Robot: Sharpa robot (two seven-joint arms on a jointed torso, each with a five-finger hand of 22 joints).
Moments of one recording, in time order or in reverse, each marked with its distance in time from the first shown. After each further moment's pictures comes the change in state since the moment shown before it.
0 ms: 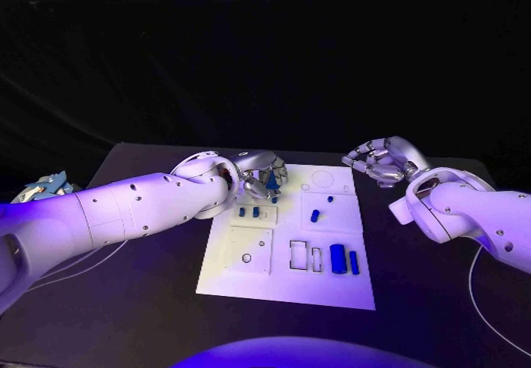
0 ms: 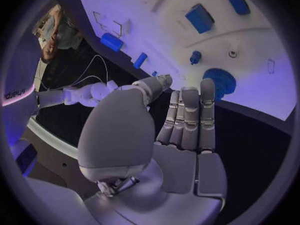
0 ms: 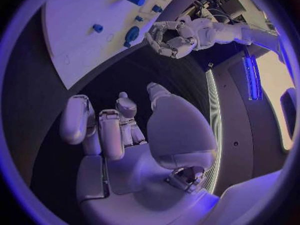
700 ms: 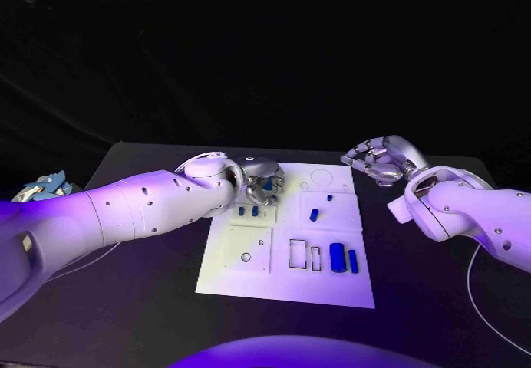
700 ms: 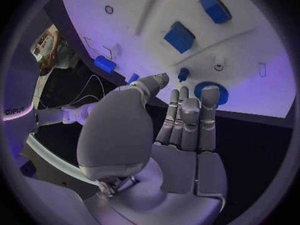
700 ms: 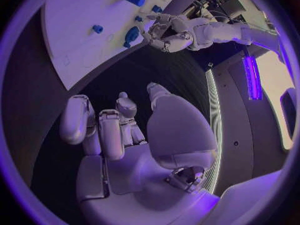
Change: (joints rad) left arm -0.003 0.043 -0.002 -0.053 -0.165 0.107 -0.045; left_hand -0.029 -0.001 -0.040 0.005 0.000 0.053 -0.011 -0.015 -0.010 0.041 -0.002 -0.022 -0.036 0.092 -0.002 0.135 0.132 0.000 0.120 0.003 0.122 0.171; right arm 0.000 0.002 0.000 0.001 0.001 0.000 0.001; right_hand 0.000 0.000 0.000 0.000 0.000 0.000 0.000 0.000 0.000 0.000 0.000 0.000 0.000 0.000 0.000 0.000 0.000 0.000 0.000 0.000 0.000 0.000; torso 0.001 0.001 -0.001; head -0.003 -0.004
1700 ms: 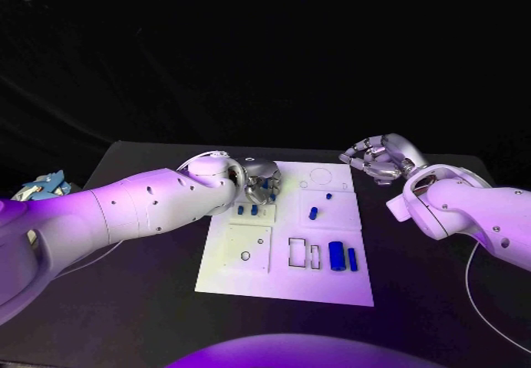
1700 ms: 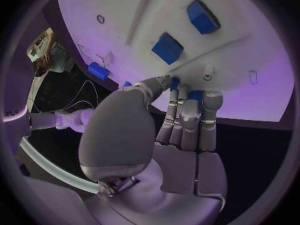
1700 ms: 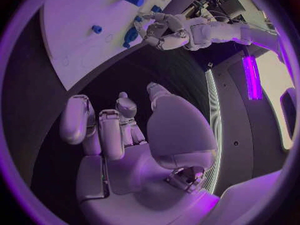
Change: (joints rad) left arm -0.002 0.028 0.001 -0.033 -0.027 0.053 -0.053; left_hand 0.025 0.025 0.021 -0.010 0.000 0.038 -0.005 -0.012 -0.009 0.059 -0.013 0.000 -0.010 0.041 -0.013 0.041 0.041 -0.016 0.055 -0.009 0.059 0.082; right arm 0.000 0.001 0.000 0.001 0.000 0.000 0.000; right_hand 0.000 0.000 0.000 0.000 0.000 0.000 0.000 0.000 -0.002 0.000 0.000 0.000 0.000 0.000 0.000 0.000 0.000 0.000 0.000 0.000 0.000 0.001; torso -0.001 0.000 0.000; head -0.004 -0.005
